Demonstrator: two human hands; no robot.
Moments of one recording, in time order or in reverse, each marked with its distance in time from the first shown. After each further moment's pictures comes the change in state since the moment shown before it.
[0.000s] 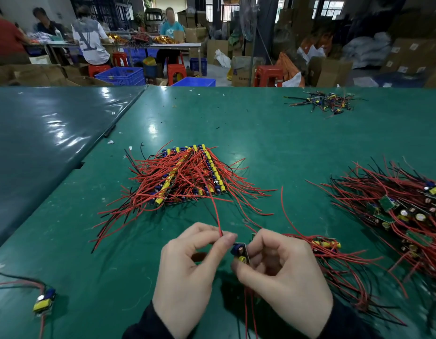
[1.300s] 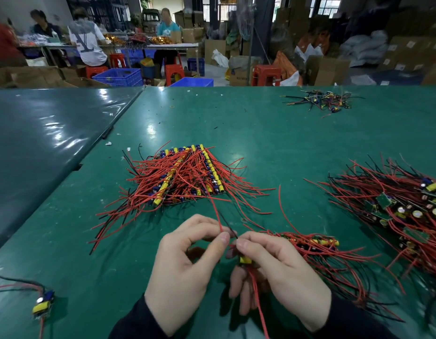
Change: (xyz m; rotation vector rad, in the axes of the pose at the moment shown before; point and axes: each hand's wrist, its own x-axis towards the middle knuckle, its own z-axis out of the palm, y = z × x) left_hand 0.007 0.001 -0.007 -0.001 -0.075 0.109; right_hand 0.008 -0.003 -0.001 0.426 -0.377 0.325
